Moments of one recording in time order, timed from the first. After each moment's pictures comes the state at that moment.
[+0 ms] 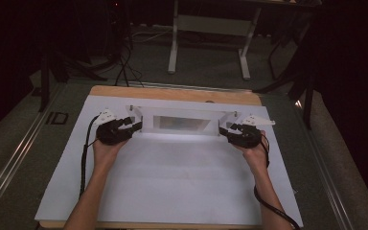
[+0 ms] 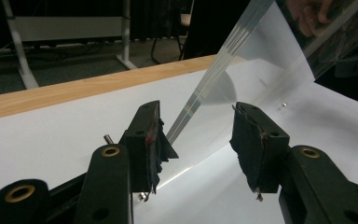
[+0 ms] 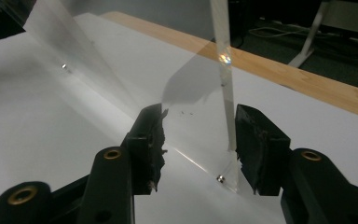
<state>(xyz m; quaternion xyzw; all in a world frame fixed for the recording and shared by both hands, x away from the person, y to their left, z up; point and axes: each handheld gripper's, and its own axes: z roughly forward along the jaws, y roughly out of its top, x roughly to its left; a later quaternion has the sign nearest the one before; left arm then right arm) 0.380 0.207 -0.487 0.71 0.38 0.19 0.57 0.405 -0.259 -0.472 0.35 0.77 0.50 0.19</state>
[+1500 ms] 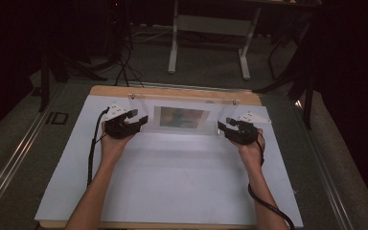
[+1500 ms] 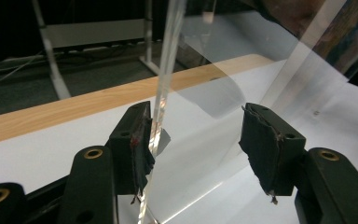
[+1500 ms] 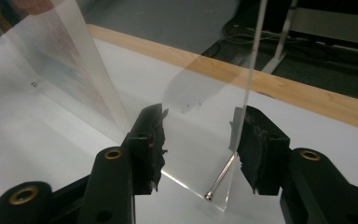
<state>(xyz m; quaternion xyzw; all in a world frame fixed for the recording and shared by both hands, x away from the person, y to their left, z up) 0.397 0.183 -0.477 0.71 0.40 0.24 0.53 0.413 -0.248 -0.473 0.38 0.75 0.49 0.23</state>
